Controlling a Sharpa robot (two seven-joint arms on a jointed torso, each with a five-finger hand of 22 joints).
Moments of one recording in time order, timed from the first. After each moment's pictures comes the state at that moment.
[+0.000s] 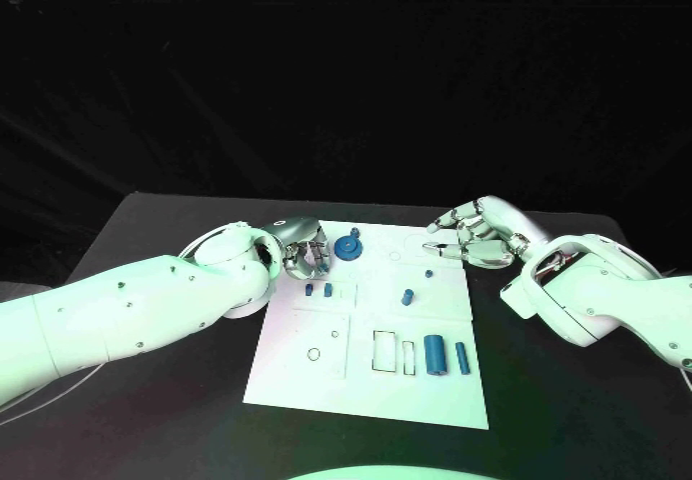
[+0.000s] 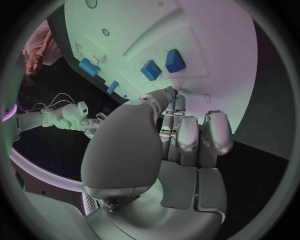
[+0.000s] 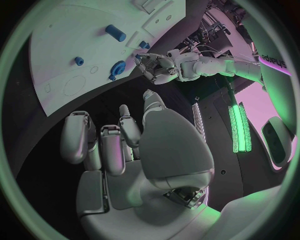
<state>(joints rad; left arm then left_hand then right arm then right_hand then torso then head) 1.17 -0.72 0.00 1.45 -1.45 -0.20 -0.27 1.50 -0.22 0.54 0.13 0.14 1.13 0.13 0.14 0.24 1.19 0.06 0.22 0.16 1.43 -0.01 1.26 1.06 0.08 1.33 0.10 1.35 1.31 1.26 -1.00 -0.13 1.72 -1.03 -0.52 0.01 1.36 -0.09 -0.09 0.29 0.42 0.97 0.15 0.17 0.17 1.30 0.06 1.30 1.24 1.47 0.00 1.47 1.31 0.07 1.38 0.10 1.24 1.31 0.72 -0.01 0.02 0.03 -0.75</state>
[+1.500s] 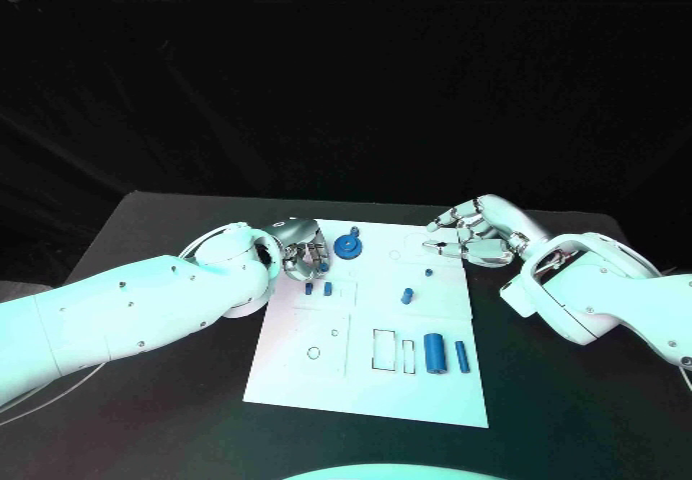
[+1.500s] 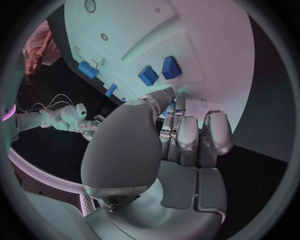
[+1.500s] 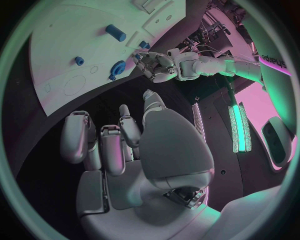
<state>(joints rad) 1.16 -0.72 -0.01 1.44 -1.45 -0.18 -0.28 1.47 -0.25 0.54 0.13 0.14 1.08 0.14 0.08 0.21 1.19 0.07 0.17 0.16 1.44 0.00 1.26 1.03 0.08 1.33 0.10 1.35 1.31 1.26 -1.00 -0.13 1.72 -1.03 -0.52 0.01 1.36 -0.09 -0.09 0.29 0.43 0.97 0.15 0.18 0.17 1.30 0.06 1.30 1.24 1.47 0.00 1.46 1.31 0.07 1.38 0.10 1.24 1.31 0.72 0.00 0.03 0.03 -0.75</state>
